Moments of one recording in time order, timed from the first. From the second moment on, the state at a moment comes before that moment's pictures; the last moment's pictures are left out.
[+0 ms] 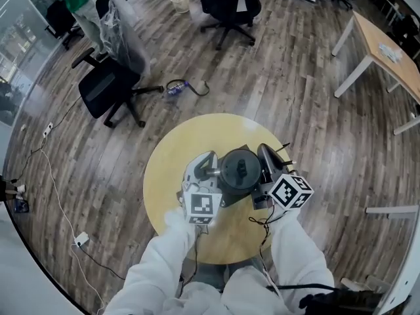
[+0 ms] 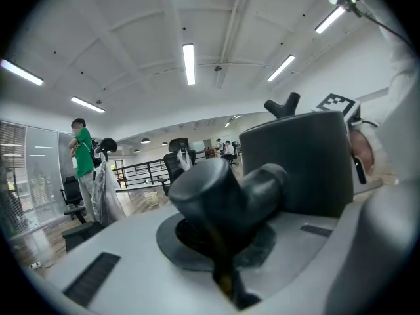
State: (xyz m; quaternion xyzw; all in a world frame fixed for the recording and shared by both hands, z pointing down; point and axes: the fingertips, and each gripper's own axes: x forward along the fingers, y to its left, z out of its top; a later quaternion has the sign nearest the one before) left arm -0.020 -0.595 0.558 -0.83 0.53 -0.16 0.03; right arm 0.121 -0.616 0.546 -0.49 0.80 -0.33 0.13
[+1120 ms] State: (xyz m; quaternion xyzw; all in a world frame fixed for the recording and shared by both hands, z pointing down) left arm -0.006 -0.612 0.608 -0.84 0.52 -0.16 0.02; right arm 0.136 -0.627 0.597 -0.49 0.79 -0.33 0.15
